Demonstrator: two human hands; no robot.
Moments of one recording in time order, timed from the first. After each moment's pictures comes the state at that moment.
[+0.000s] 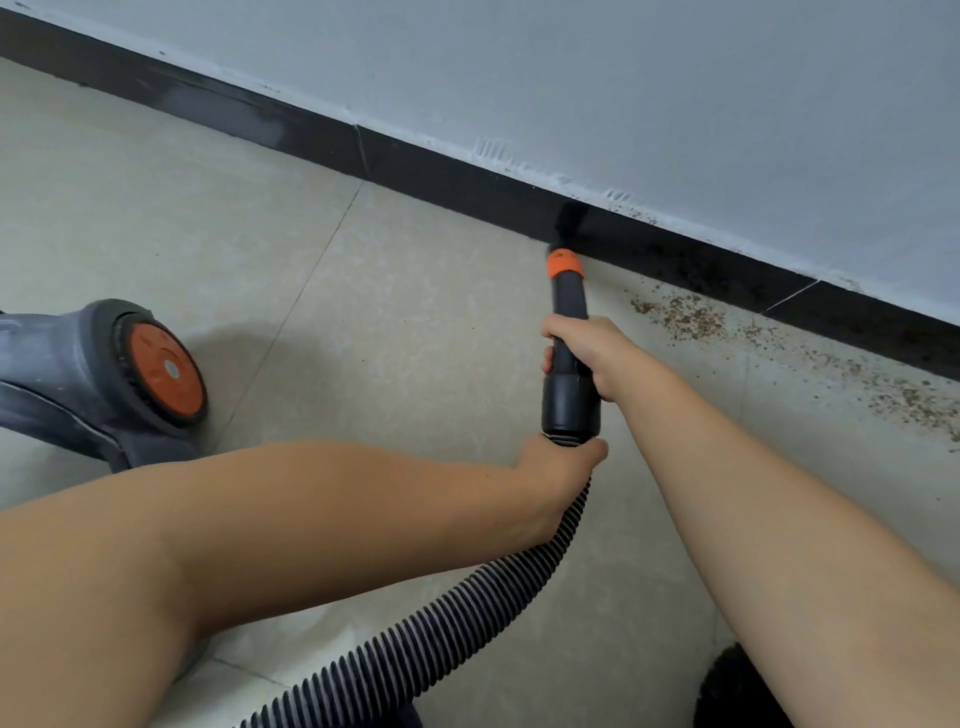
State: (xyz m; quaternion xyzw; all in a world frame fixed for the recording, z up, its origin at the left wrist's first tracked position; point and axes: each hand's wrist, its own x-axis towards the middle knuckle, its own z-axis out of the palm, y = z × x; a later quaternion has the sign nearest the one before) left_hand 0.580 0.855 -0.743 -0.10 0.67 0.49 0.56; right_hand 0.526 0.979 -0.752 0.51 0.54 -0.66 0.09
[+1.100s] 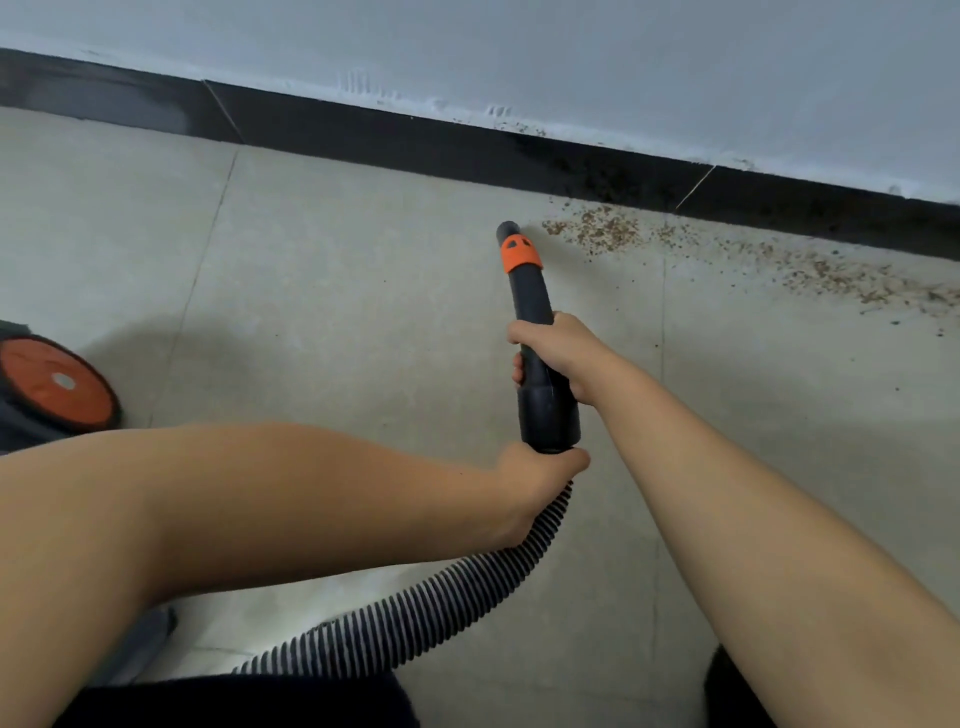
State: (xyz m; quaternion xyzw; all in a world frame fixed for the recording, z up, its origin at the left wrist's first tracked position) left_hand 0.654 0.854 -0.755 -0.02 0.69 0.37 0.63; right_hand 0.626 0.982 -0.760 0.50 0.53 -0.68 0.09
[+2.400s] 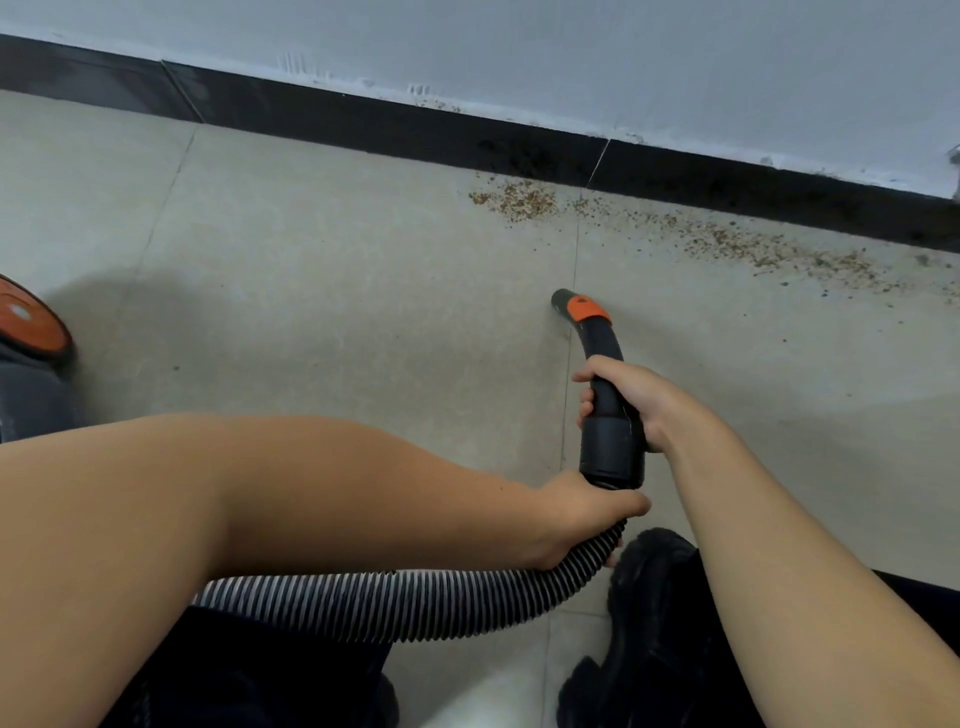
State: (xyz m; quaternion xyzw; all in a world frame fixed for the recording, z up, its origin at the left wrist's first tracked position) left_hand 0.813 0.871 -0.707 0.06 0.59 0.33 0.73; right_hand 0.832 1.013 -0.728 0.58 0.36 -0.73 0.09
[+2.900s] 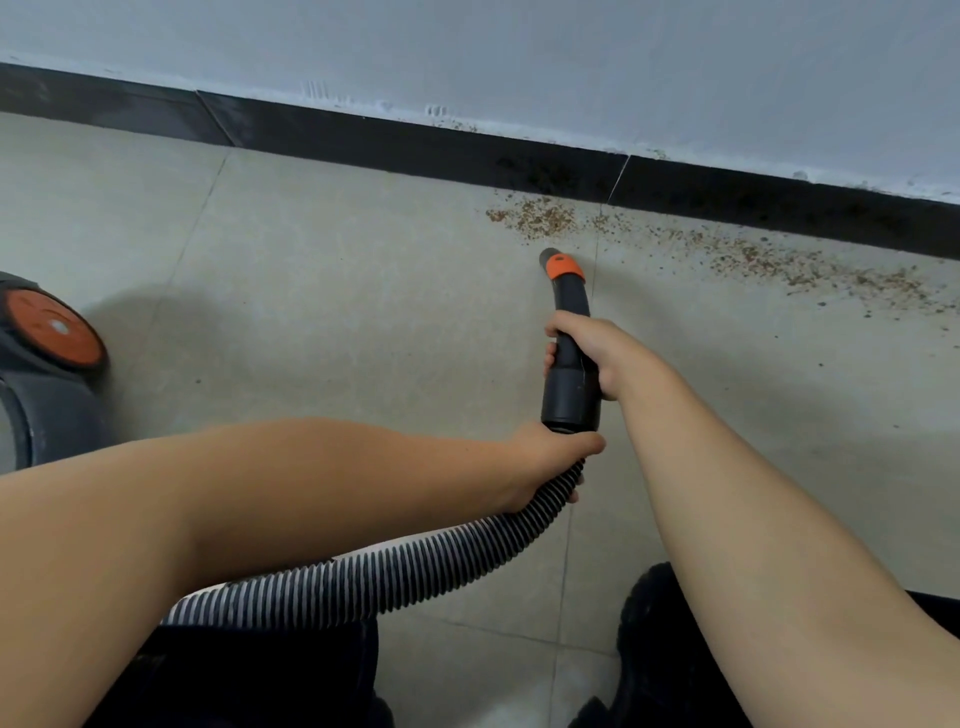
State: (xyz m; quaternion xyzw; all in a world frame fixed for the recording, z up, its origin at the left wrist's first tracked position) left_hand 0.758 0.902 -0.723 0.03 0.66 0.37 0.66; right_hand 0.752 1.037 -0.745 0.54 0.41 -0.74 0.07
